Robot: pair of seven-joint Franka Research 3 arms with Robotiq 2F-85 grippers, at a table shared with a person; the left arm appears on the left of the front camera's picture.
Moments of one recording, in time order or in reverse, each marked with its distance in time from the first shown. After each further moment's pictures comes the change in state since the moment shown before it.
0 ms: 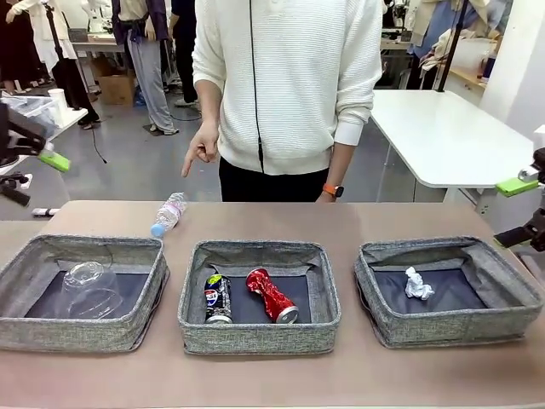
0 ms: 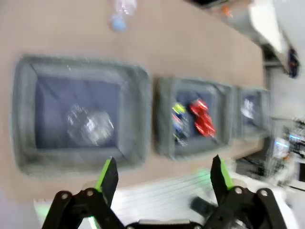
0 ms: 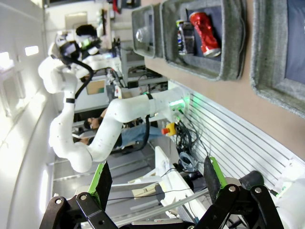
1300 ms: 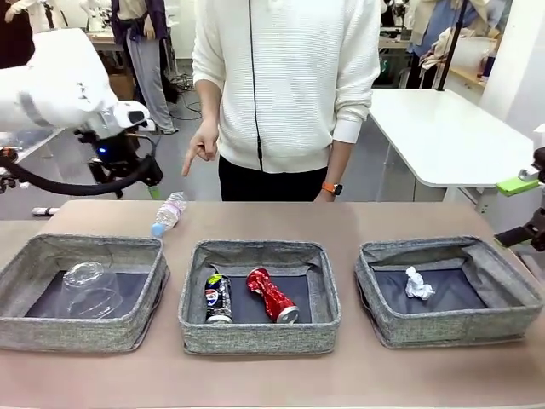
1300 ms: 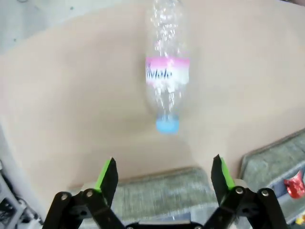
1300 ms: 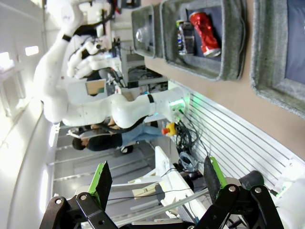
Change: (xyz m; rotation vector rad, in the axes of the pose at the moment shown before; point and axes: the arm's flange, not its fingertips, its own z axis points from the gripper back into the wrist) left arm 0.191 0.000 -0.244 0.365 0.296 -0.286; right arm 0.000 0.000 0.000 0.000 0.001 -0.001
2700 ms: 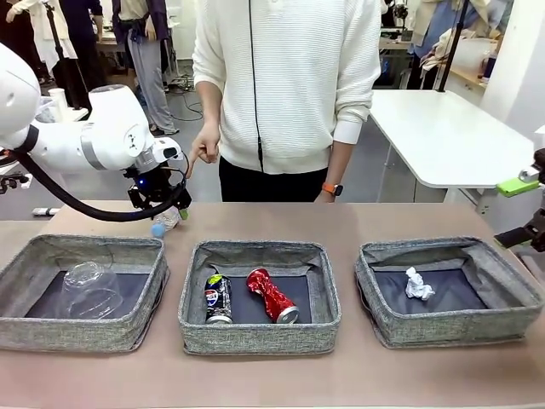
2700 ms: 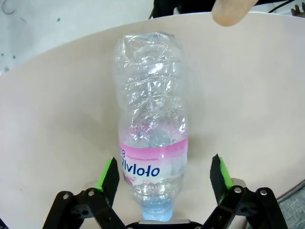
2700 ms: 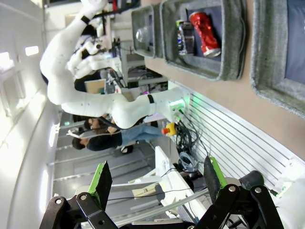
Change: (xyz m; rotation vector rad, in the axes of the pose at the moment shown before) left arm 0.042 -0.009 -0.100 -0.011 -0.025 -0.018; right arm 0.000 0.000 0.000 0.000 0.000 0.000
